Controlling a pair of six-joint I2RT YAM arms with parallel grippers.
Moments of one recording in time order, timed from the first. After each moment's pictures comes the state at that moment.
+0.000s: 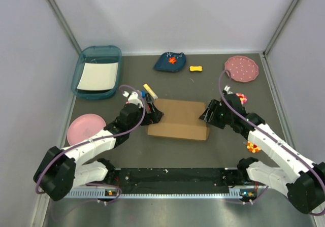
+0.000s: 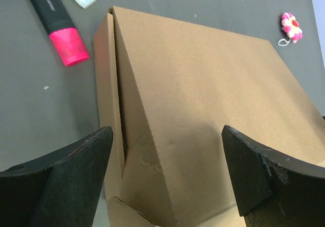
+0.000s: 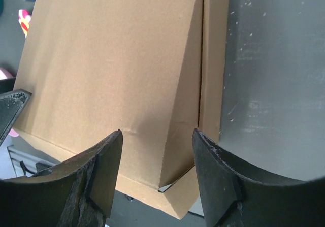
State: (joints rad) left arm -0.62 1.12 0.49 0.20 -0.04 -0.68; right arm 0.49 0.98 0.72 -0.52 -0.04 0.81
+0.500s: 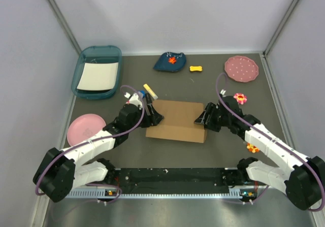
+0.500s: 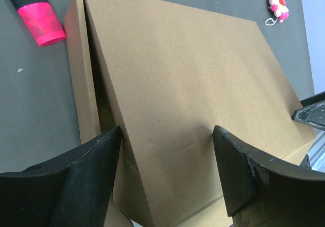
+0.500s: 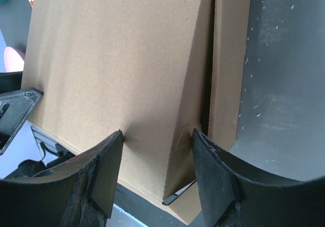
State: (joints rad) left arm -0.61 1.11 0.48 0.17 0.08 -0.72; right arm 0.49 1.02 0.65 -0.41 -0.18 0.86
